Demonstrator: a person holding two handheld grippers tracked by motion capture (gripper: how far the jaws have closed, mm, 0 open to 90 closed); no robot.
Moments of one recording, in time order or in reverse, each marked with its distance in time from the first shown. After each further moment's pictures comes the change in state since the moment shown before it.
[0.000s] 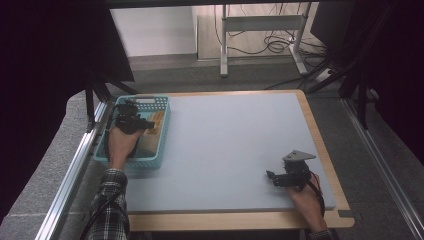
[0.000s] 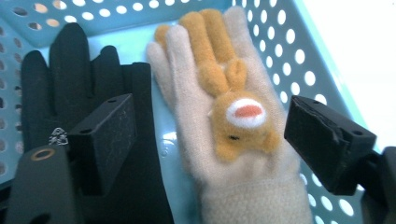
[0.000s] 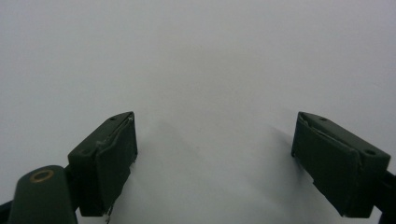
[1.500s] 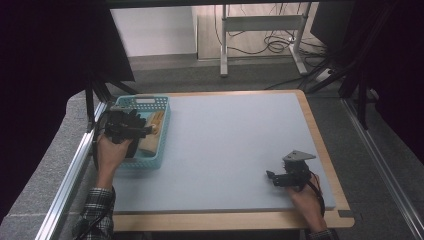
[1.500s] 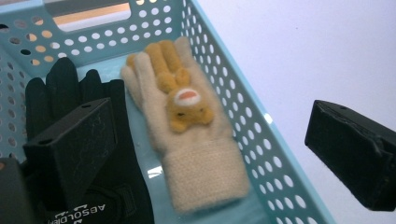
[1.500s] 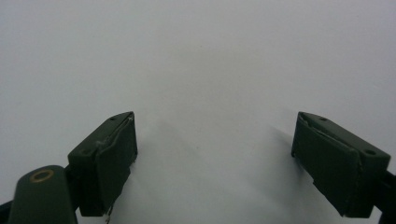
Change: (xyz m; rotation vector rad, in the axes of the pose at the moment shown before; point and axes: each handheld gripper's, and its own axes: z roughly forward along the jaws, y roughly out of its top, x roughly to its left) left arm -0.019 -0.030 -0.060 -0.172 -0.105 0.089; right arm 0.000 0.000 0.000 0.001 -0.001 -0.002
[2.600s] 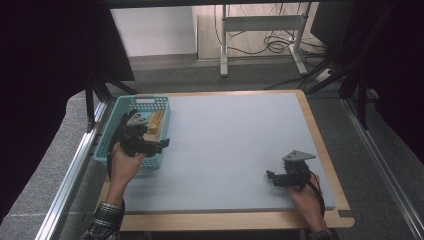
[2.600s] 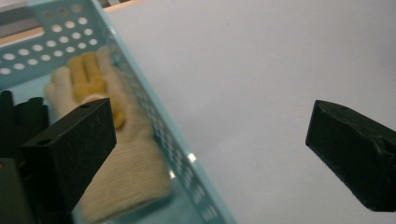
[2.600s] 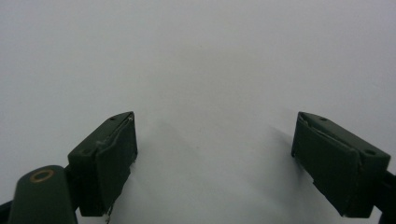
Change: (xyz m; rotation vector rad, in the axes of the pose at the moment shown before) left arm -0.064 -0.017 0.002 -0.039 -0.103 0.131; right arm 0.000 0.000 0.000 -0.001 -0.001 0.001
